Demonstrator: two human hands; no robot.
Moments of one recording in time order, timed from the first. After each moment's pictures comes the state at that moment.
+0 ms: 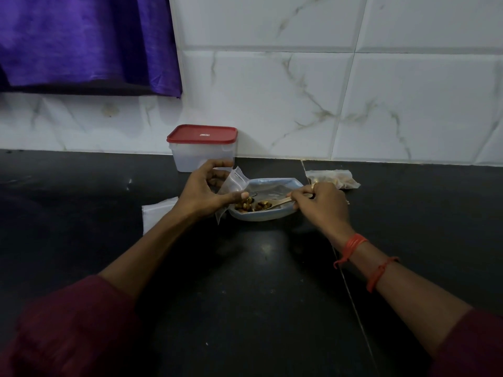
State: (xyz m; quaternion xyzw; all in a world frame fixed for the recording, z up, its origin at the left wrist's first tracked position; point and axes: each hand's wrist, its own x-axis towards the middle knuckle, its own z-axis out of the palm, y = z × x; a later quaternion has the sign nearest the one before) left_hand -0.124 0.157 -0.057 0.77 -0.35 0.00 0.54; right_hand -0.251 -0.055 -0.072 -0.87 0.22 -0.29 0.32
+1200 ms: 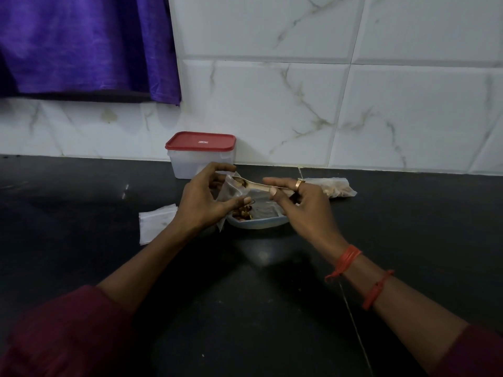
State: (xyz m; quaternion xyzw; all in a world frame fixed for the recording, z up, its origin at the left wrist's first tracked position) left_hand -0.134 0.151 -0.056 0.77 -0.39 0.12 0.49; right_hand -0.260 -0.025 -0.058 -0.83 0.02 -0.35 0.43
